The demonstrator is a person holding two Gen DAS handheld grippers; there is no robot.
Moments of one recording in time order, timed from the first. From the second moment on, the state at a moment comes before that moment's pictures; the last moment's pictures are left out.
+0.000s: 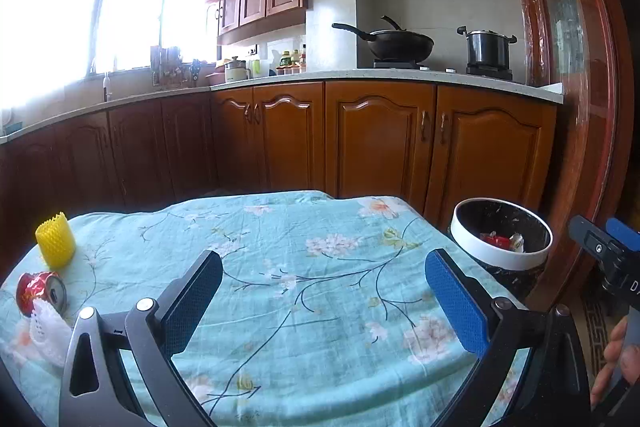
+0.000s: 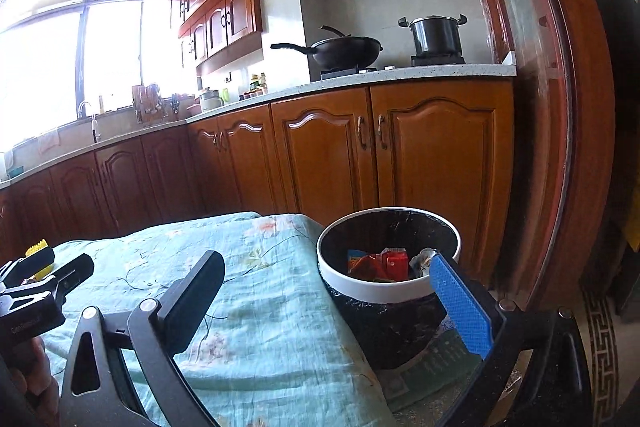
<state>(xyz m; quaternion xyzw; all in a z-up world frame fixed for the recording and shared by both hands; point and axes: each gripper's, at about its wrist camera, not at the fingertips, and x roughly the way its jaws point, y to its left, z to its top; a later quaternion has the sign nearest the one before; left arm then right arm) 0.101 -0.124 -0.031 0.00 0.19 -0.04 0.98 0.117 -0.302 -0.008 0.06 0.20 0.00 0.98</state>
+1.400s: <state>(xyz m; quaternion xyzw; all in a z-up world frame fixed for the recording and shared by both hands) 0.117 -0.112 -0.041 0.00 0.19 -0.04 0.98 0.118 -0.298 -0.008 0.08 0.21 0.01 0.97</state>
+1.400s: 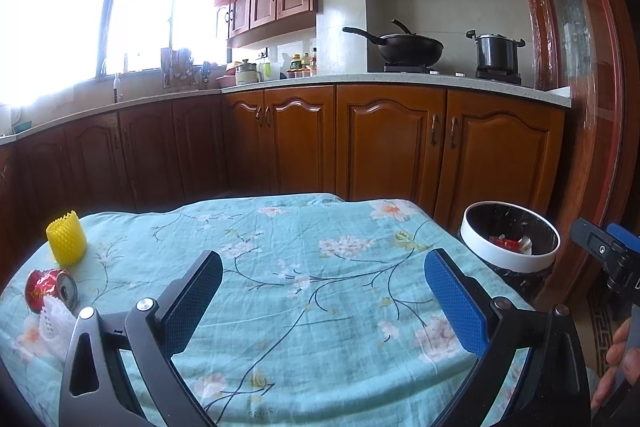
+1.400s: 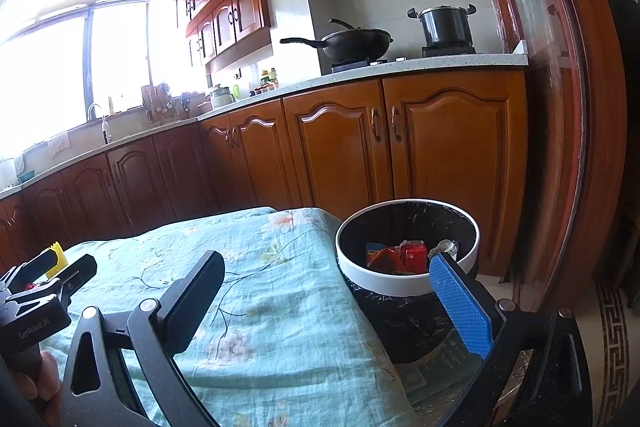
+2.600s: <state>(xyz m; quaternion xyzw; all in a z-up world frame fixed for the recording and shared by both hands) 0.119 -0.112 -0.043 0.00 0.19 -0.04 0.98 0.117 -0.294 -0.005 0.07 0.21 0.02 0.98</state>
